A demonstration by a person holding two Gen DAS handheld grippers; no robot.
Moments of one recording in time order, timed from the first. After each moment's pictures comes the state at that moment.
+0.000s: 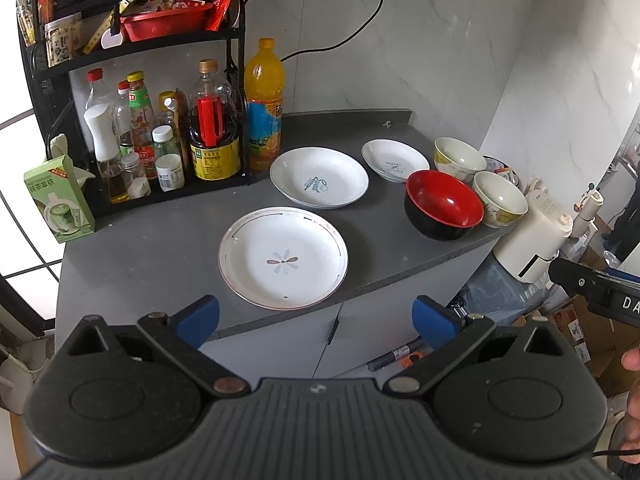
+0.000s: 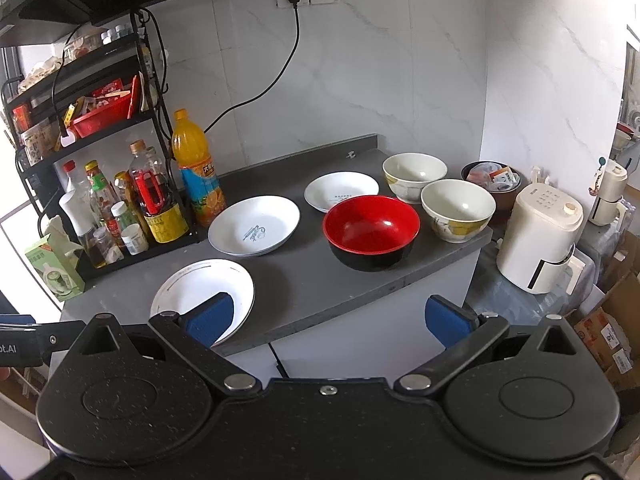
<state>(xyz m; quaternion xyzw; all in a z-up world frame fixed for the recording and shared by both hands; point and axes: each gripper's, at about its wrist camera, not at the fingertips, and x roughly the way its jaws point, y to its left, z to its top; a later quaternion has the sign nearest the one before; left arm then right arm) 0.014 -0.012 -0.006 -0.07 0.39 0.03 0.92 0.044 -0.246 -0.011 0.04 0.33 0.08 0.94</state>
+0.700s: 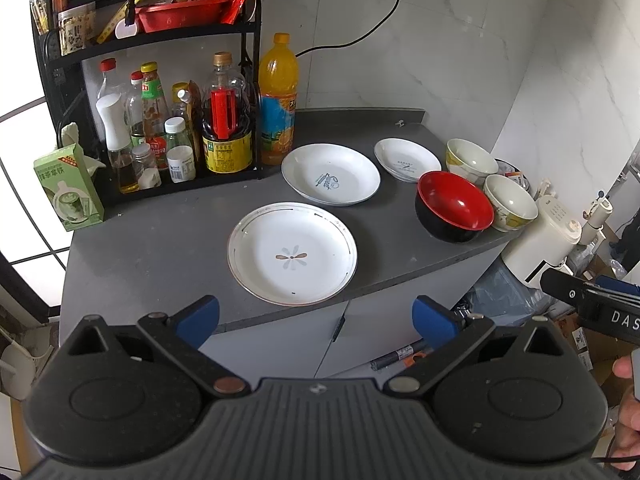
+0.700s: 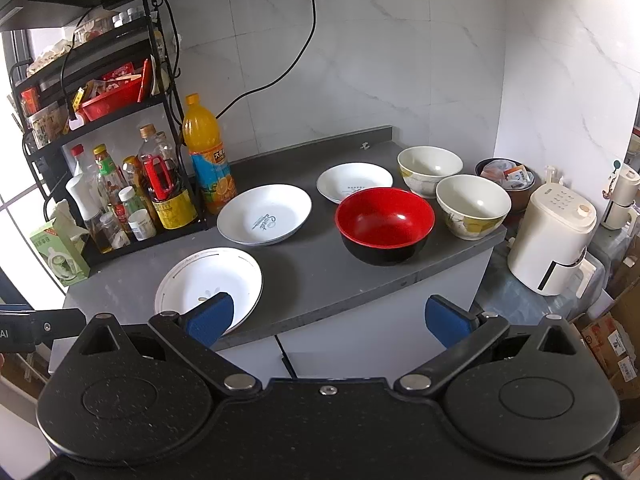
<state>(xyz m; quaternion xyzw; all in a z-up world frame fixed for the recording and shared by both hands) 0.018 -0.008 -0.004 -0.08 0.40 0.05 0.91 0.054 -0.240 -0.015 0.02 0.34 0.10 0.93</state>
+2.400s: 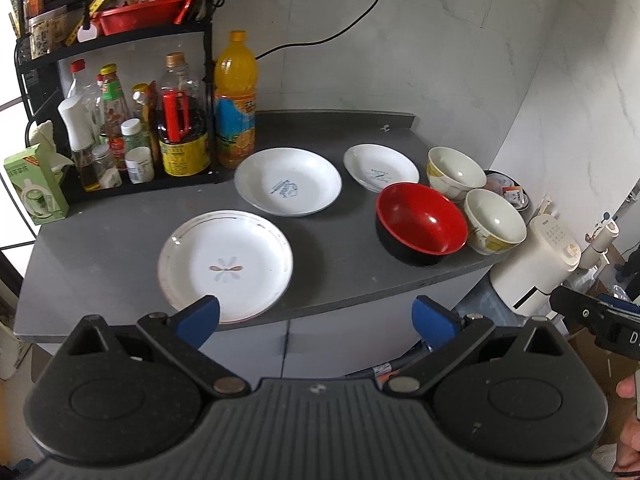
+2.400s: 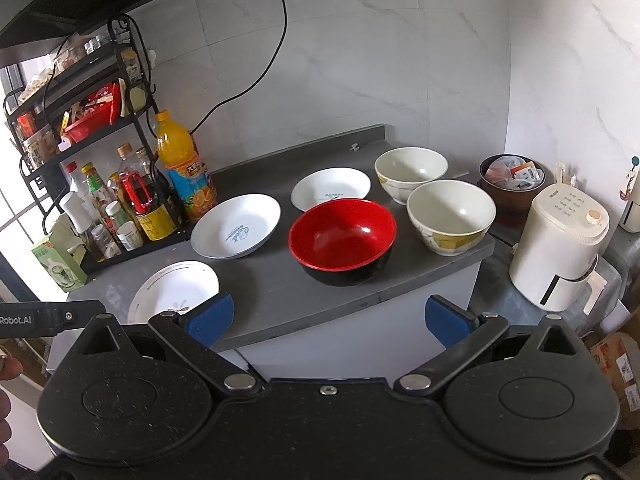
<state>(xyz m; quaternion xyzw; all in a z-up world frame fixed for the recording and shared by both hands) 0.083 -0.110 -0.010 -0.10 0.40 0.08 0.91 0.120 -0.349 -0.023 0.04 0.35 0.14 0.92</state>
